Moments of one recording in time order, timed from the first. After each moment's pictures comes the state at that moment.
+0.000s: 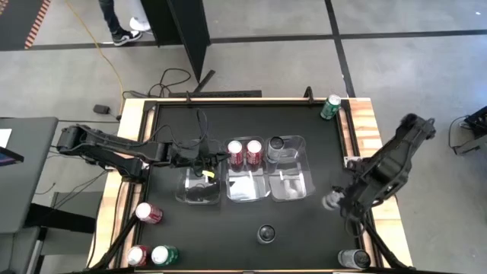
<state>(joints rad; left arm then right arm) -0.05 1.22 0.73 0.14 -0.31 -0.12 0.75 1.22 1.39 -1.57 0.15 1.06</state>
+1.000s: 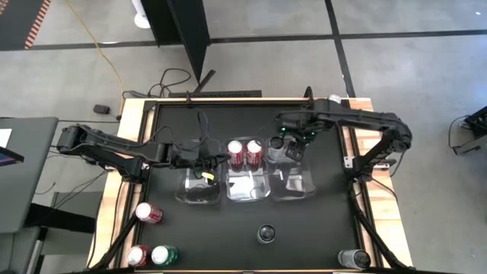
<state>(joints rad) -0.07 1.22 0.73 0.12 -0.31 -0.12 -0.14 1.56 1.64 -1.54 0.18 0.32</state>
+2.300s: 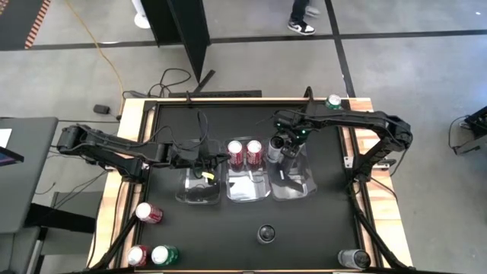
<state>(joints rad) -0.07 1.22 0.73 0.13 -0.31 -0.12 -0.32 1.57 1.27 -1.15 0.08 0.23</state>
